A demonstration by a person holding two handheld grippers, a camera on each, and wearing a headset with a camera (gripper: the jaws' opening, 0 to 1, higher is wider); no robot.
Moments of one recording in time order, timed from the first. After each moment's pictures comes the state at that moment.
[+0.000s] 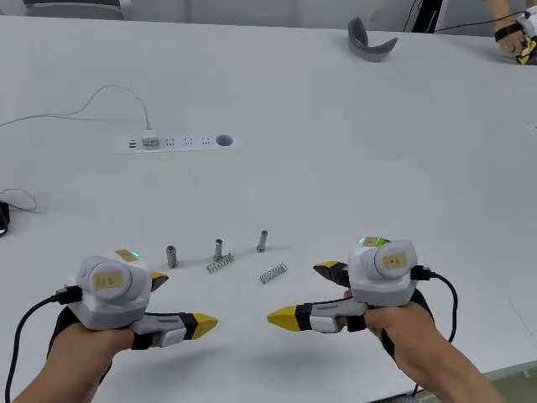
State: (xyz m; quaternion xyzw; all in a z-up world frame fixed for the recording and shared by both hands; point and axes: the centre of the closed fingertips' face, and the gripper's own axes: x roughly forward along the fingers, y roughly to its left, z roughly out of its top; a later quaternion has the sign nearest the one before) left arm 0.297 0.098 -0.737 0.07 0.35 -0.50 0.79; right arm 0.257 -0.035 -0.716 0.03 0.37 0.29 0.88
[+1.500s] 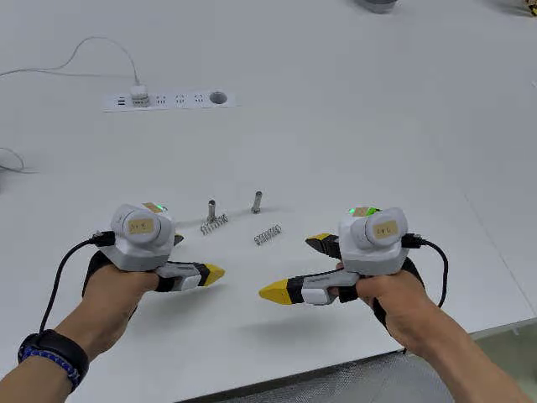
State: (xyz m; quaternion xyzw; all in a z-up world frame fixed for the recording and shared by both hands) left arm 0.318 0.068 -0.777 0.09 0.38 -0.49 0.78; right arm 0.246 -0.030 -0.729 0.04 0.39 0.31 0.87
